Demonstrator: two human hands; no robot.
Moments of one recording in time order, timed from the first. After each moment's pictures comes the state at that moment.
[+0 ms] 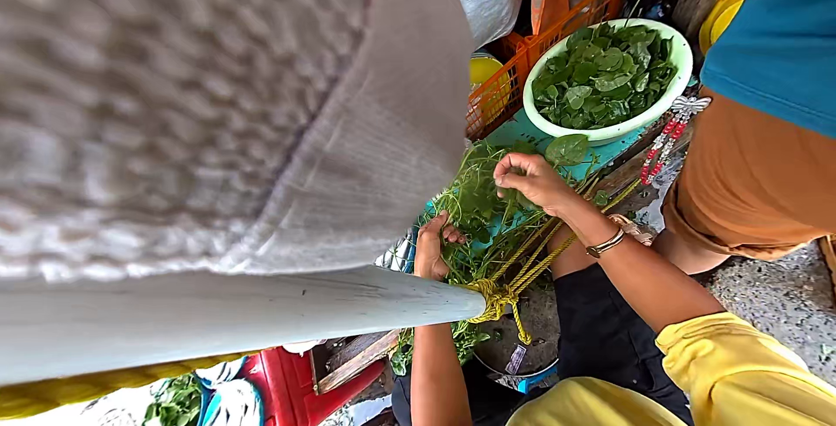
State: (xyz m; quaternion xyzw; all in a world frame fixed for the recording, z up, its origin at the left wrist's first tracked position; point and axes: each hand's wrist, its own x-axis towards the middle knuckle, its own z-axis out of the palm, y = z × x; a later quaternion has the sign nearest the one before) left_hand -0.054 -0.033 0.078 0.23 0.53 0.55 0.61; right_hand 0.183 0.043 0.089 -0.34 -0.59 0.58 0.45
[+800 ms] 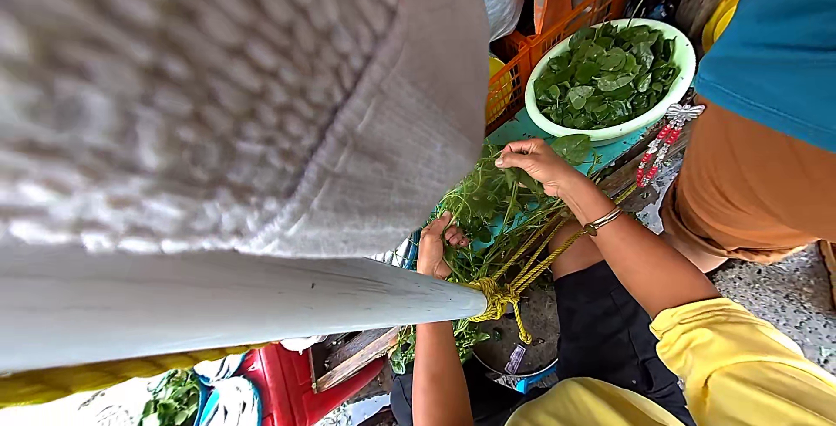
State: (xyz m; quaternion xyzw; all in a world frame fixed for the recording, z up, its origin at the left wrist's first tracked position) left_hand -0.055 -0.038 0.074 0.22 0.50 0.54 0.63; right_hand 0.186 0.078 0.090 -0.36 -0.54 0.62 0.43
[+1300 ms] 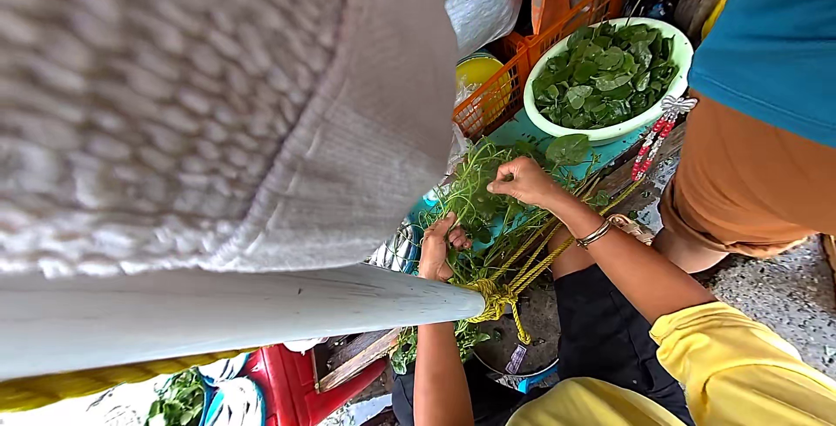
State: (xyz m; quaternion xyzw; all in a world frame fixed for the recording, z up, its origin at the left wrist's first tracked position) left_hand -0.050 -0.039 0.077 0.28 0.49 0.53 0.64; right_hand 0.177 0.040 0.105 -0.47 -0.68 0.46 0.31
